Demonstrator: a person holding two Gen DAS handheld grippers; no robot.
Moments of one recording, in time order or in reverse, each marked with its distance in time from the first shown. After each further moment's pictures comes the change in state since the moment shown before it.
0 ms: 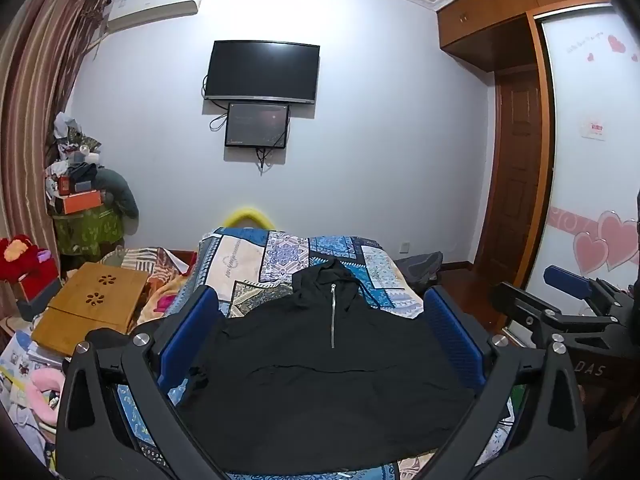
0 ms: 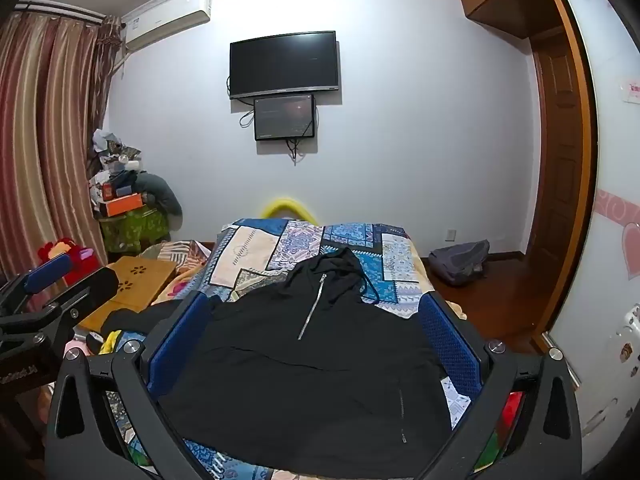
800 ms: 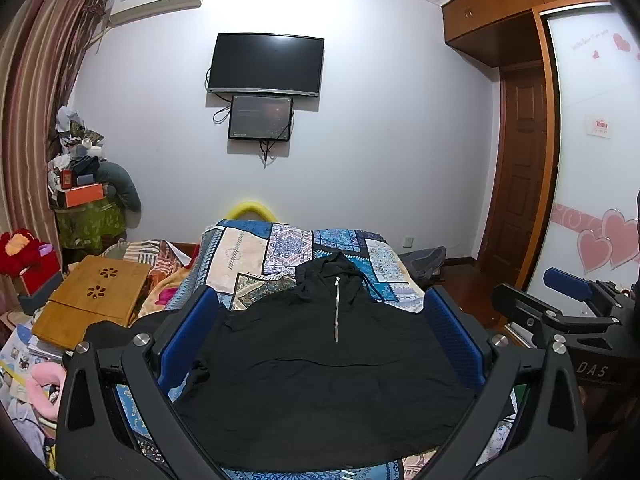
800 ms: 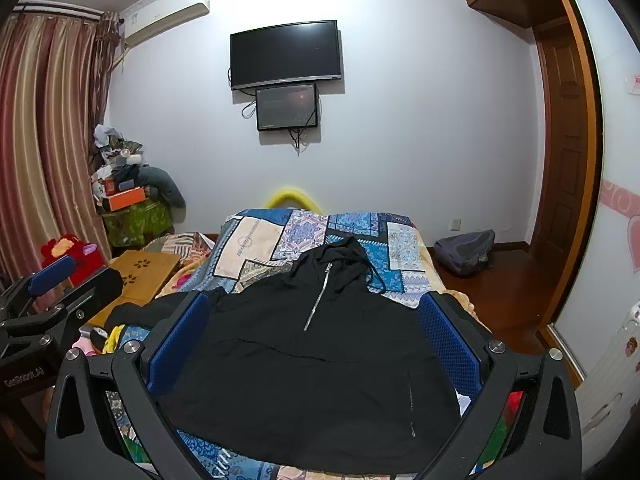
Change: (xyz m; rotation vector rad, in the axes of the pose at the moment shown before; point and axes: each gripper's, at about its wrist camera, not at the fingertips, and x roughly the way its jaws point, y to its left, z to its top) left arm 0.011 0.017 -0.014 -0.030 0.031 -0.001; right arm 0.005 0.002 -0.002 0.017 0.037 0.016
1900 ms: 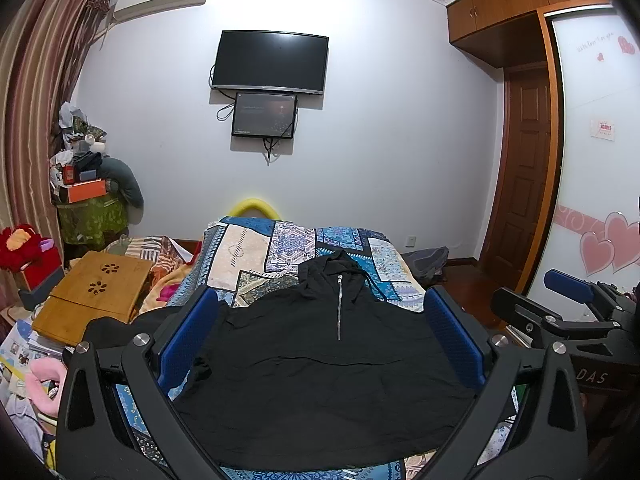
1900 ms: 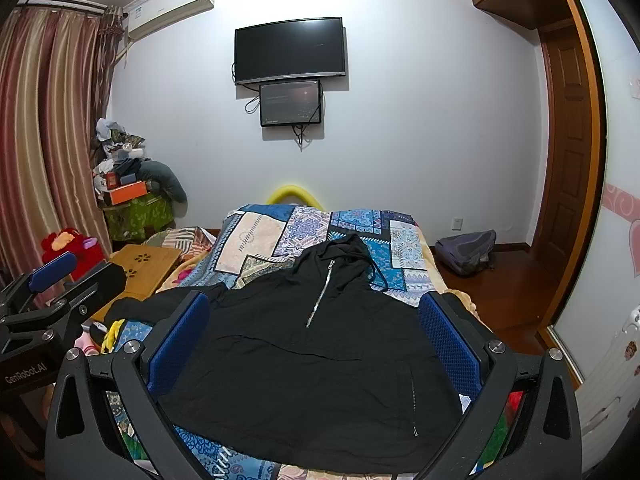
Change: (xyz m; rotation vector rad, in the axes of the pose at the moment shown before) left arm 0.002 -0.001 -0.001 -0.007 0.002 0.011; right arm 0.003 0.005 -0.001 -0.014 0.014 0.002
